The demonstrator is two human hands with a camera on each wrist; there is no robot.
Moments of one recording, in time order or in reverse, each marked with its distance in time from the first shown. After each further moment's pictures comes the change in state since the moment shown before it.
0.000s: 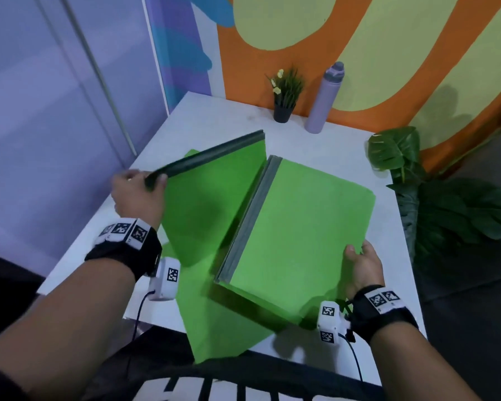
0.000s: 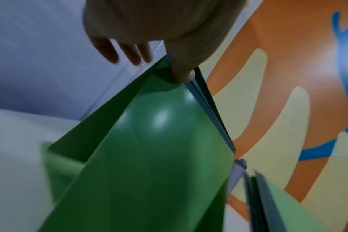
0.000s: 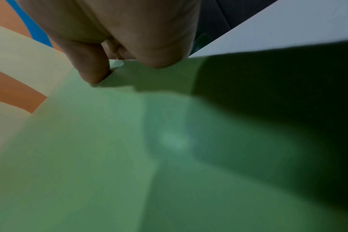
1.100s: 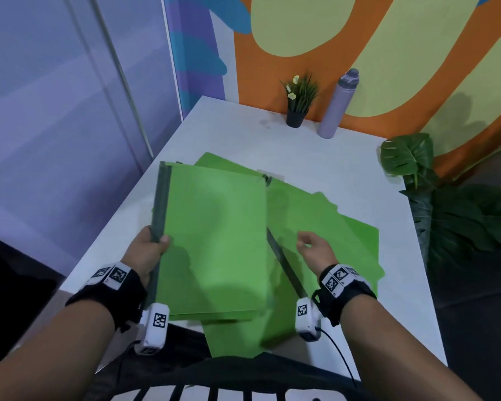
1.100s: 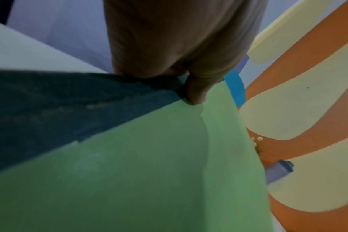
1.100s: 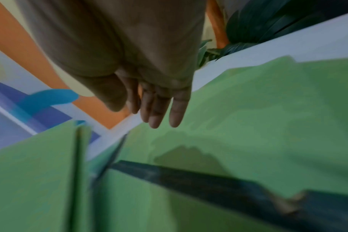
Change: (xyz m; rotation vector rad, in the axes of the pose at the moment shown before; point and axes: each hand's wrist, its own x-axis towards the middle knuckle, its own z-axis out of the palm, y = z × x) left_hand -0.034 -0.099 -0.014 -0.399 -0.506 -0.403; right_hand -0.021 0.007 0.098 -0.676 -0.364 -0.282
